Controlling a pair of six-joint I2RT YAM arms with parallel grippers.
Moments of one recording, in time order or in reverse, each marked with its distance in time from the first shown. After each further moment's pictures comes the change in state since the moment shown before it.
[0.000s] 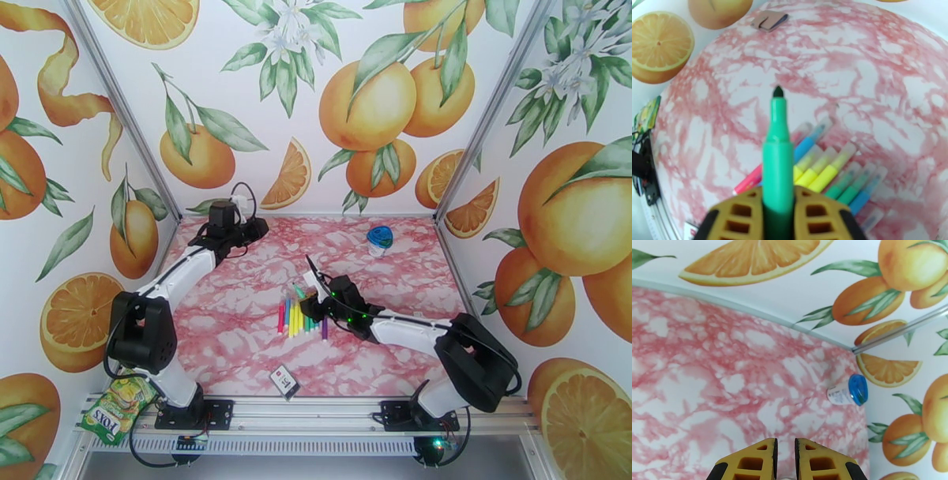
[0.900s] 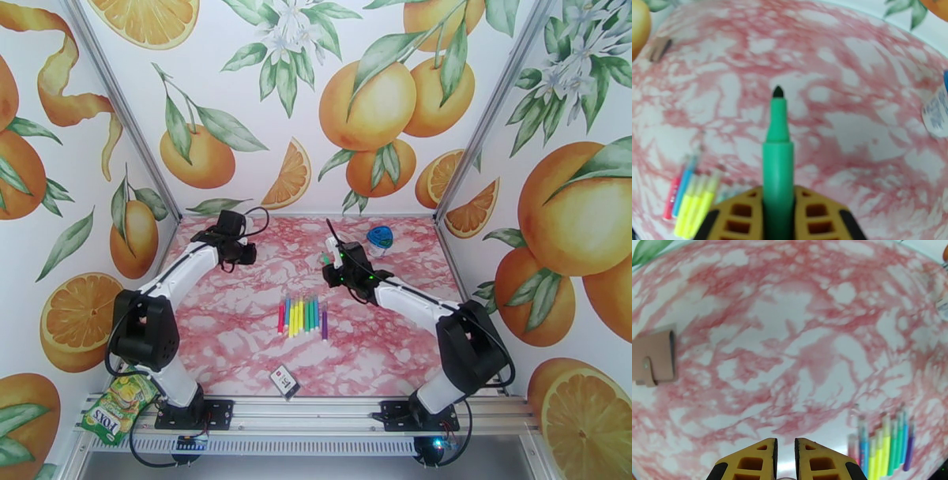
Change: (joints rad) left arm -0.009 0.034 0.043 -0.543 -0.343 0.516; right arm -0.242 0.131 0.340 -0.466 0.252 -0.056
